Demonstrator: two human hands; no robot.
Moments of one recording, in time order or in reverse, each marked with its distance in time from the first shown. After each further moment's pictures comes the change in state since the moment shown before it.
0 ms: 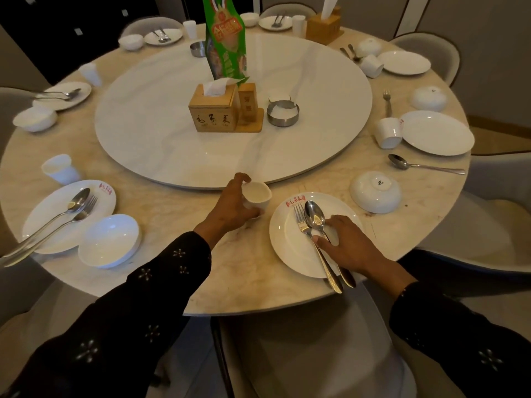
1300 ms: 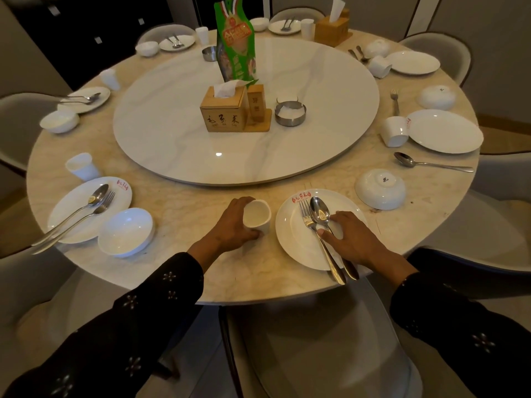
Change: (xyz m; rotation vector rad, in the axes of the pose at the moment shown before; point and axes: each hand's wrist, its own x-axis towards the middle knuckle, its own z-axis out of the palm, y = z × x) left_hand -0.055 -0.012 -0.003 0.094 -0.099 0.002; right_hand 0.002 0.005 0.001 0.013 -0.024 0.013
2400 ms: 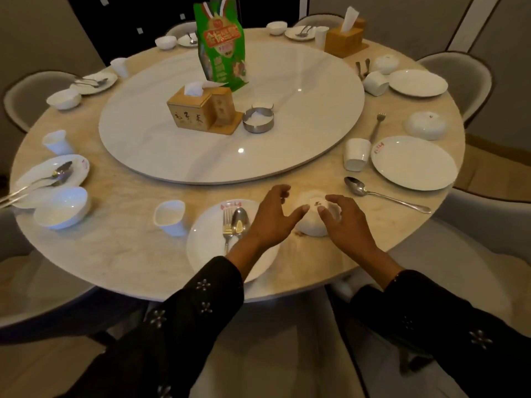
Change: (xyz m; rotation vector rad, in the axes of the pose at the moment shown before) left_hand 0.080 0.232 0.165 -0.273 0.305 -0.120; right_hand 0.067 0.133 -0.130 0.234 0.200 -0.130
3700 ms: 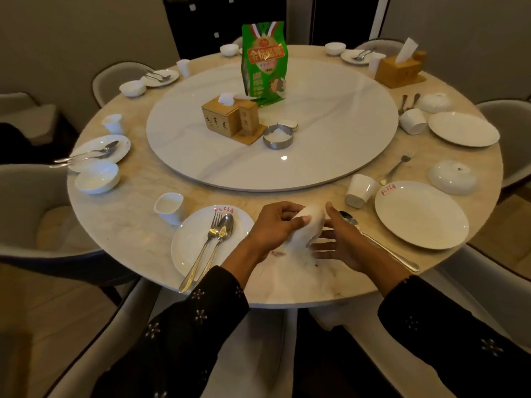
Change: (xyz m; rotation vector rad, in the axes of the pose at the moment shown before) left_hand 0.017 0.060 0.036 -0.402 0.166 -0.226; right_hand 0.070 -0.002 -0.059 0.580 -0.688 0.572
